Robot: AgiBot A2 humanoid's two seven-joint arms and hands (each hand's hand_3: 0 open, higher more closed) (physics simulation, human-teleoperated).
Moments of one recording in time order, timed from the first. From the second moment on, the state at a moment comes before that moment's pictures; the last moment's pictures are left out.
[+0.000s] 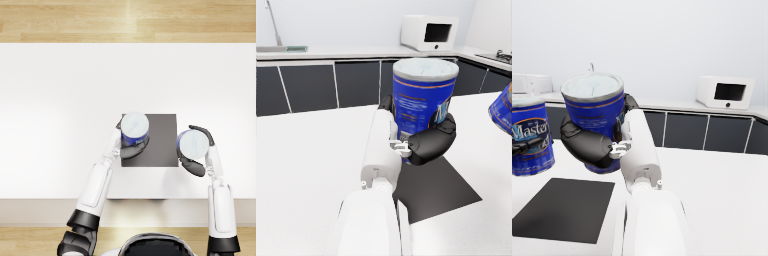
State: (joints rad) left arm 0.53 1.51 0.37 -1.21 1.30 -0.07 -0.01; right arm 0.26 -1.38 0.05 1.71 1.42 0.16 0.02
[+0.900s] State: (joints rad) left arm 0.57 1.52 0.50 -1.08 1.27 0.00 -0.19; right arm 0.44 -1.48 0.17 1.75 1.42 0.19 0.01
